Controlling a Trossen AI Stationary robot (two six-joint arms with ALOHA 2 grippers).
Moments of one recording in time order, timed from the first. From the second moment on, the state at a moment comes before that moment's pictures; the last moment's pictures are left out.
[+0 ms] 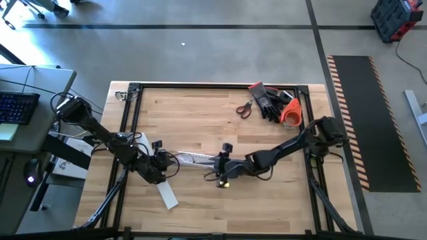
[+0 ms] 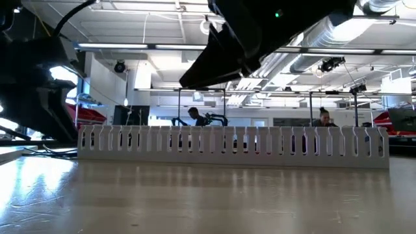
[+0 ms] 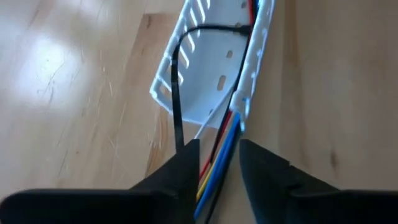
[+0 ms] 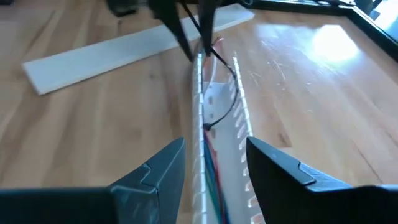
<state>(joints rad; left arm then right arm) -0.64 1.25 0.41 -0.28 -0.63 -0.57 0.34 1.88 1.10 0.17 0.47 0.15</state>
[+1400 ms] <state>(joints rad) -0.83 1.30 0.64 -0.62 -0.24 -0.79 0.58 1.83 1.10 0.31 0.63 0.13</state>
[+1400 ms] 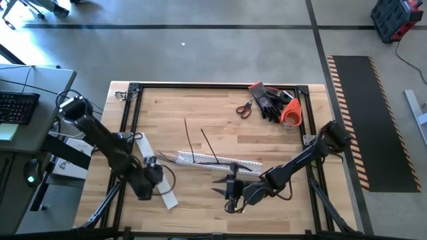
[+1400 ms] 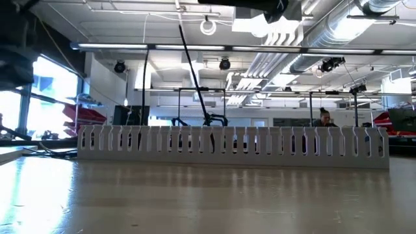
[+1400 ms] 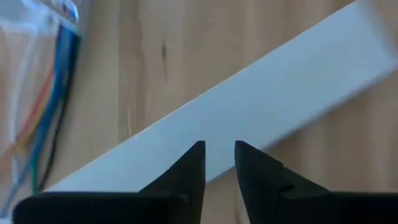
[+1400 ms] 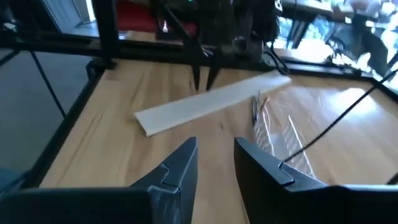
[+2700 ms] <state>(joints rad) -0.84 1.36 0.73 -0.58 -0.74 -1.08 0.37 2.16 1.10 0.46 0.36 0.39</state>
